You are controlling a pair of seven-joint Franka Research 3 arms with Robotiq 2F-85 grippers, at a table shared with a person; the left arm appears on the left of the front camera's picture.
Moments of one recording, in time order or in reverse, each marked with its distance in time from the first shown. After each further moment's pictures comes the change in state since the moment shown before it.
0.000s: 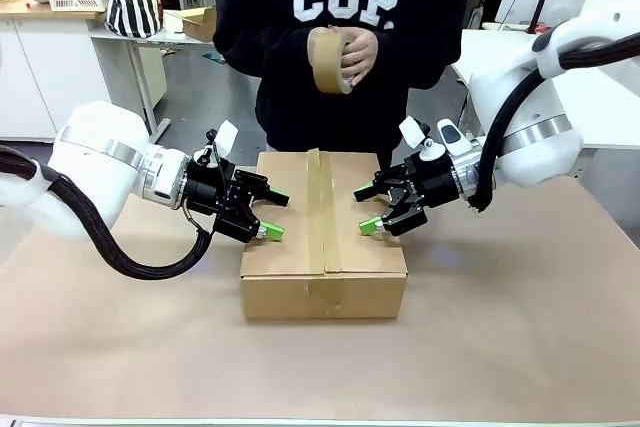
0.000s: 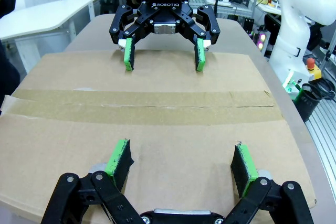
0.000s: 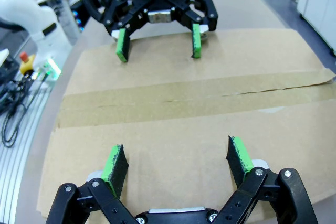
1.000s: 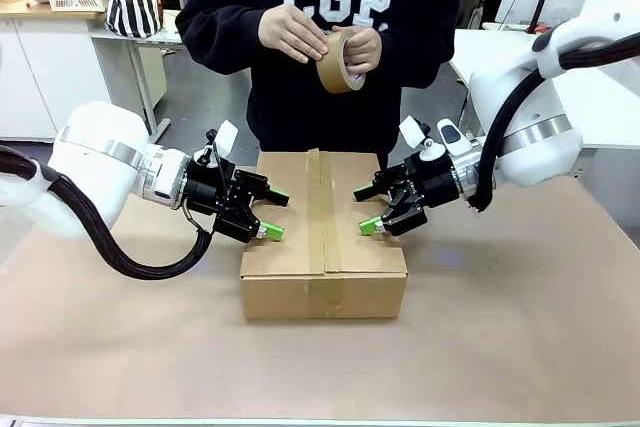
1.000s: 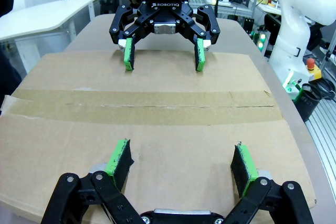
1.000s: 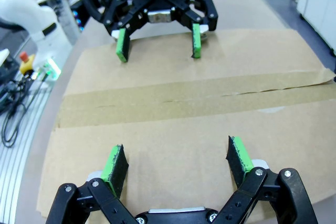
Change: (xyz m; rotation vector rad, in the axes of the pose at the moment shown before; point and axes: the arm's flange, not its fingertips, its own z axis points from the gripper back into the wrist) left arm 0.000 0.000 0.000 0.000 0.000 0.000; right arm 0.000 0.000 0.000 0.000 0.000 0.000
